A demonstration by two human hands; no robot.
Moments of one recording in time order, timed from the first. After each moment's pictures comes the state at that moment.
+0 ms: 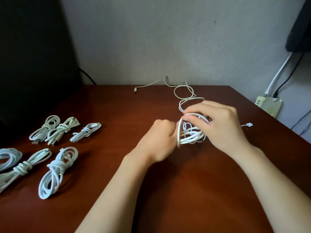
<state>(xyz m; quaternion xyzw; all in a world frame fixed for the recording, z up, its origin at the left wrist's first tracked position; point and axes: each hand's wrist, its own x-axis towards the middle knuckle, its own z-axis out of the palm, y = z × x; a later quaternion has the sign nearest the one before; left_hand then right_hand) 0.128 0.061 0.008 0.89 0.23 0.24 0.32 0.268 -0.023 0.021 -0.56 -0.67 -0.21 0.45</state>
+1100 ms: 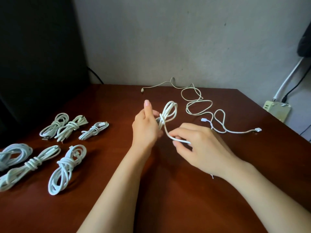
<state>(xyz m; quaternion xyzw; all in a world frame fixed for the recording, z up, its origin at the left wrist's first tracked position) 0.123 0.088 0.000 0.60 0.40 0.44 0.54 0.229 -0.020 0.002 -0.62 -0.72 -0.09 0.29</state>
